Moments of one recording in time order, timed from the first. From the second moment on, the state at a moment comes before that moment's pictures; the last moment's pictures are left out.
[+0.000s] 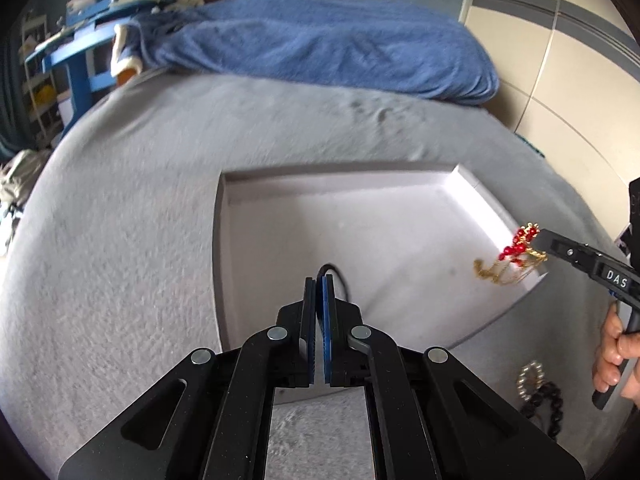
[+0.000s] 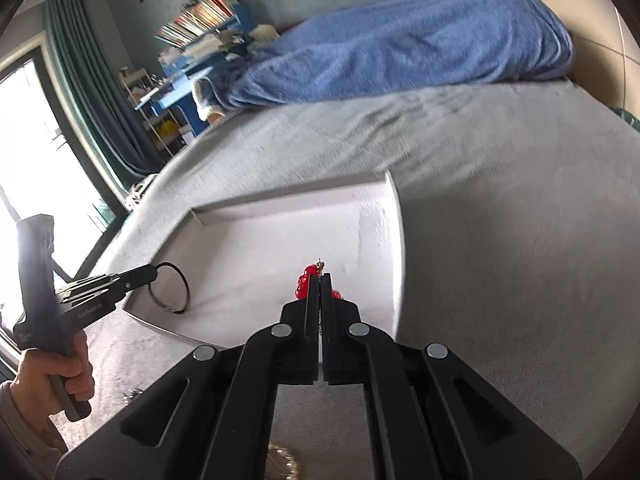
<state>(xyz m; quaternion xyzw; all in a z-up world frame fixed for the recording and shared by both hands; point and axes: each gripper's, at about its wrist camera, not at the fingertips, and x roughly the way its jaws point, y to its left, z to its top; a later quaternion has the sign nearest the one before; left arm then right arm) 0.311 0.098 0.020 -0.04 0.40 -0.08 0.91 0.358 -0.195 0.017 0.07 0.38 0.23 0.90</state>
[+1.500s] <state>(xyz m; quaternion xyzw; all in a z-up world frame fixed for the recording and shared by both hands) 0.157 0.034 0.007 0.02 0.40 -0.09 0.91 0.220 -0.242 0.015 0.10 0.36 0.20 0.91</state>
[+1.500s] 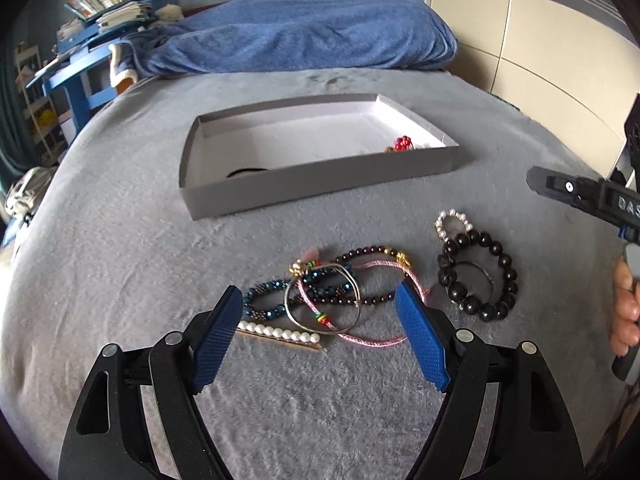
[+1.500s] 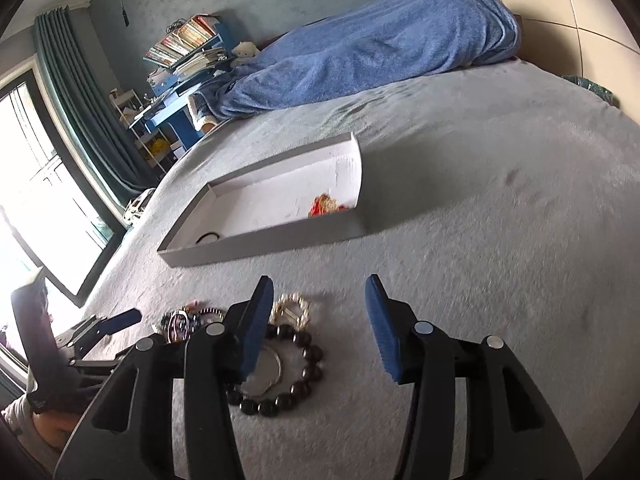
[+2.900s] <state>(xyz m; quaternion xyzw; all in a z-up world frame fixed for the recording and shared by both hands) 0.148 0.043 0.026 -0.02 0.38 -0.10 0.92 0.215 -0.199 -0.036 0.01 0.43 0.20 0.88</state>
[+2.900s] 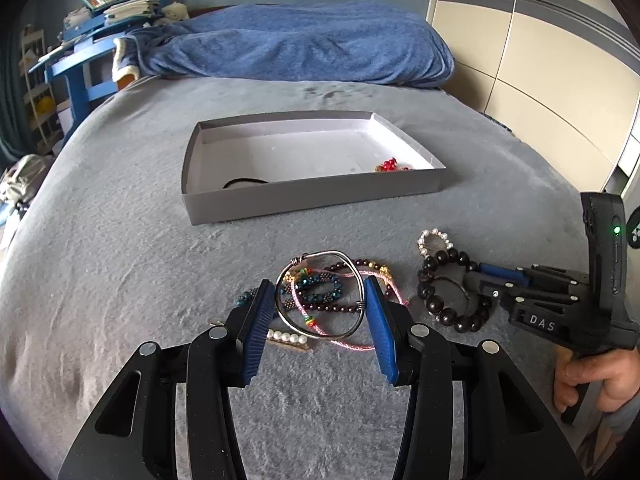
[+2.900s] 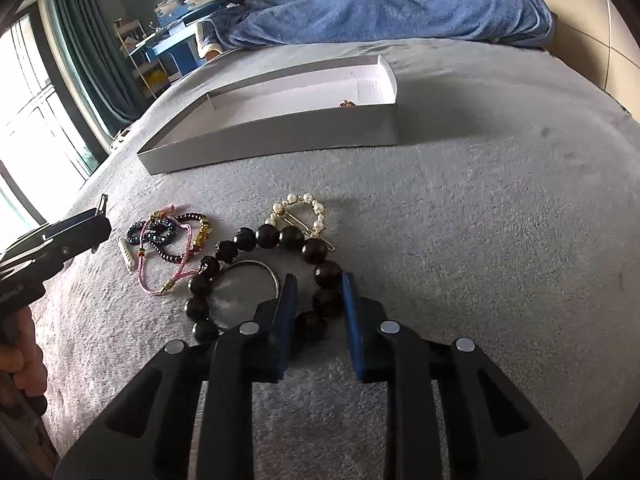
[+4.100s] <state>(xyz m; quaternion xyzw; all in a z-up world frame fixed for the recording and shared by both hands) 0.159 0.047 0.049 0.00 0.35 -0.10 0.93 0.199 -0.206 0.057 0.04 0.29 0.27 0.92</state>
